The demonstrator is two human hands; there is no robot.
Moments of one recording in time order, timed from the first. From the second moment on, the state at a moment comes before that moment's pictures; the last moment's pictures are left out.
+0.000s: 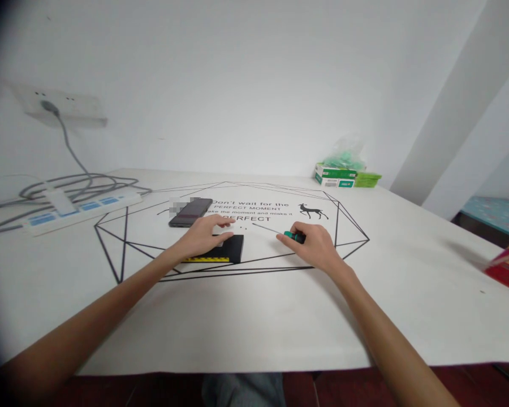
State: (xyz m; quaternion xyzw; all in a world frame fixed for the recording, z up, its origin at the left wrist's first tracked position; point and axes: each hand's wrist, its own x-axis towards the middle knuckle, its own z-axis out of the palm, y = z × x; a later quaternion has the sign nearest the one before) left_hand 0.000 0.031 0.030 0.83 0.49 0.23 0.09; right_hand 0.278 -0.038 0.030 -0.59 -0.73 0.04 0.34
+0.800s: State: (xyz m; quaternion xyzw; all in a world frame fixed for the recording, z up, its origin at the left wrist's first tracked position) left_hand 0.012 -0.001 0.042 0.81 0.57 0.09 -0.11; right_hand 0.288 -0.031 0.023 -0.61 -0.74 -0.01 0.29
